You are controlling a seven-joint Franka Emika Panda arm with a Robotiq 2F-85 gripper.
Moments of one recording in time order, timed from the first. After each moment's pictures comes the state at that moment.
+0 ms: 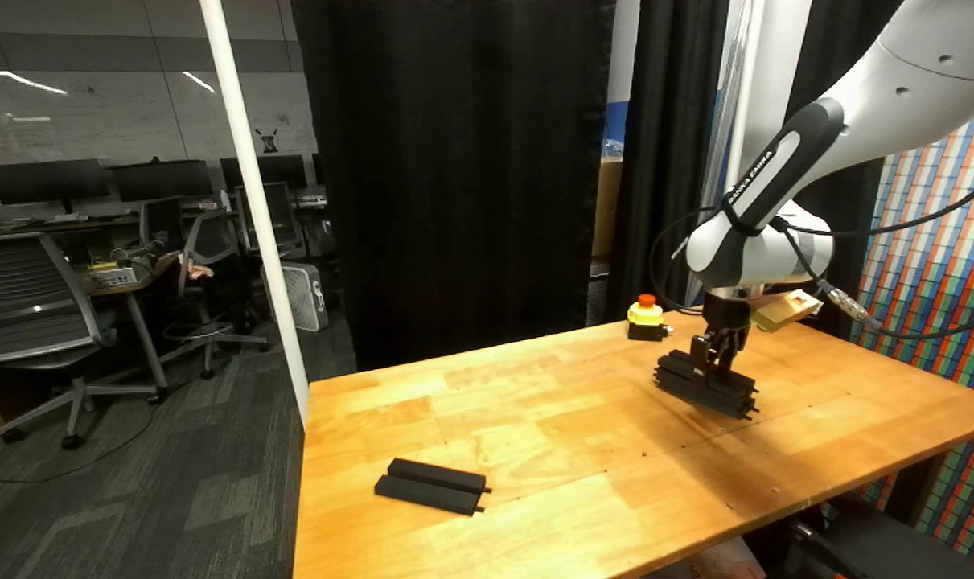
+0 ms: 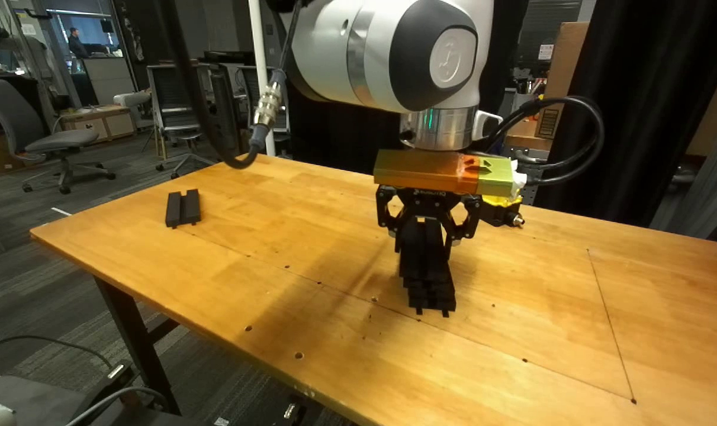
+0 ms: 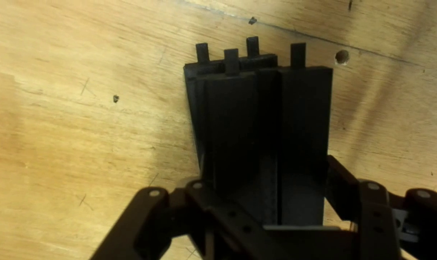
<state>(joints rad) -0.26 0.08 -0.21 -2.48 0.05 2.62 -0.52</state>
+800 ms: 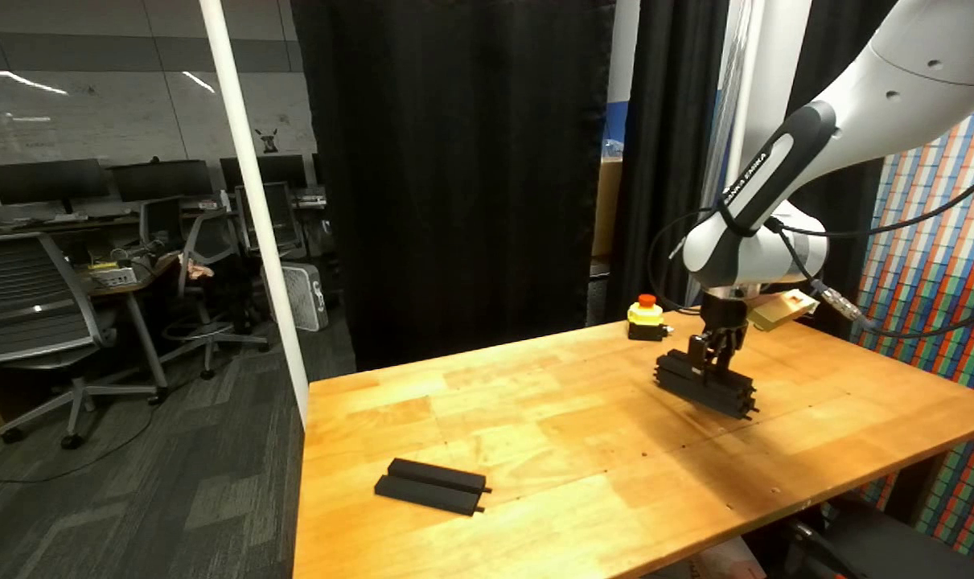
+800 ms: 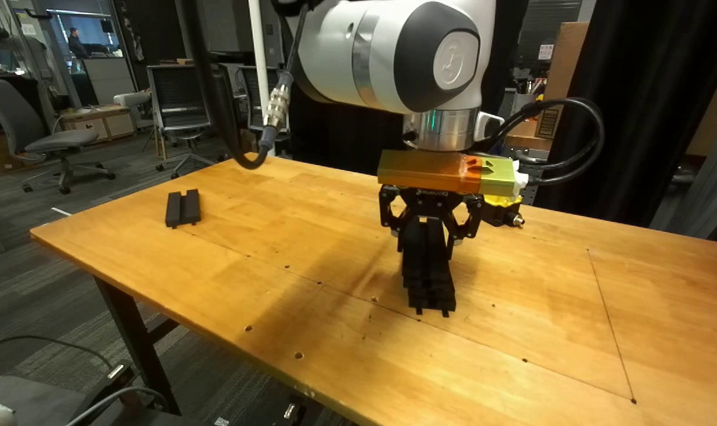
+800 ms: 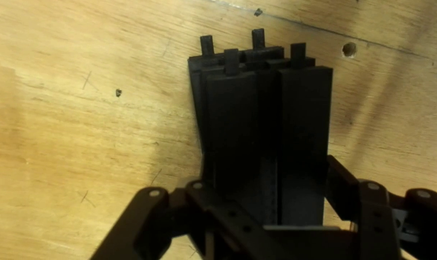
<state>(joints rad) -0.26 0.11 -0.21 -2.46 0.05 2.61 -0.52</state>
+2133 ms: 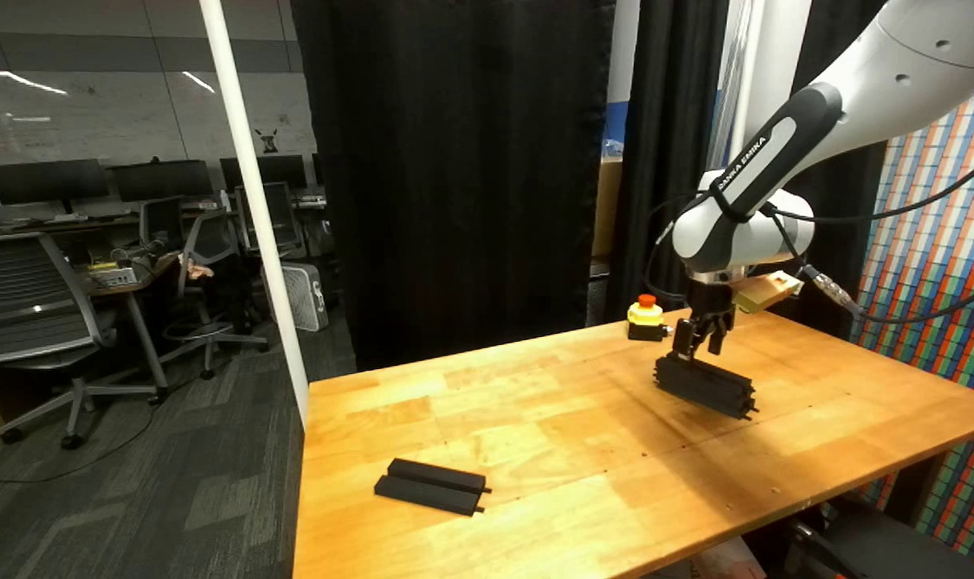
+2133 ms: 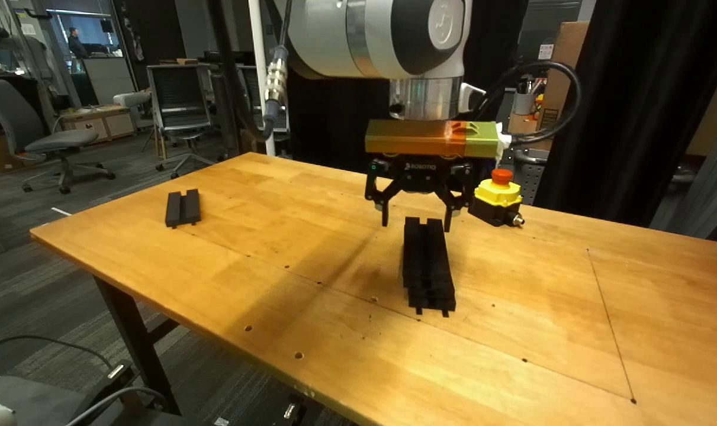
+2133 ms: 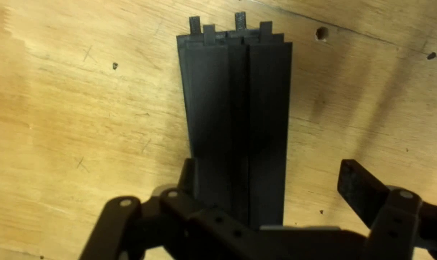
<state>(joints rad) -0.23 0.06 -0.19 -2.41 -0.04 2.51 -0.42</state>
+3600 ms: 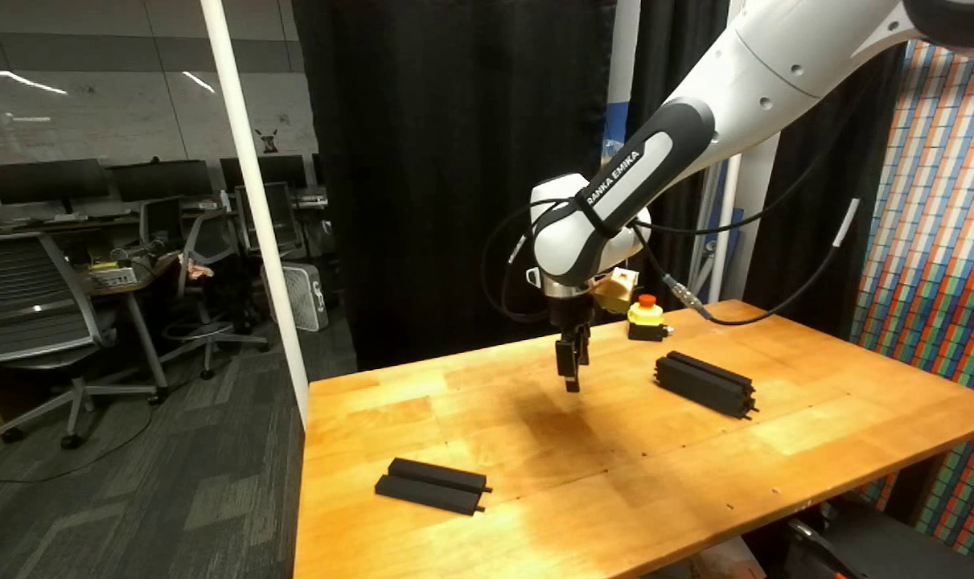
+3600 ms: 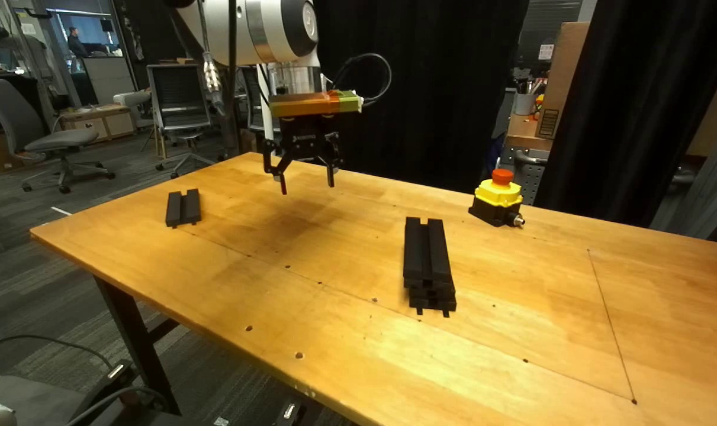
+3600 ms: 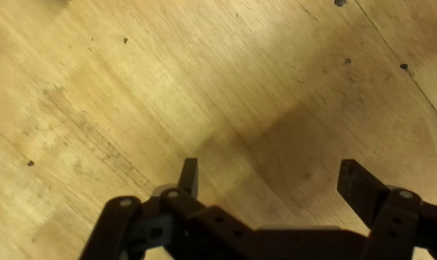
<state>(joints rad) 0.00 0.27 0.05 -2.10 -0.16 2.26 -0.46</state>
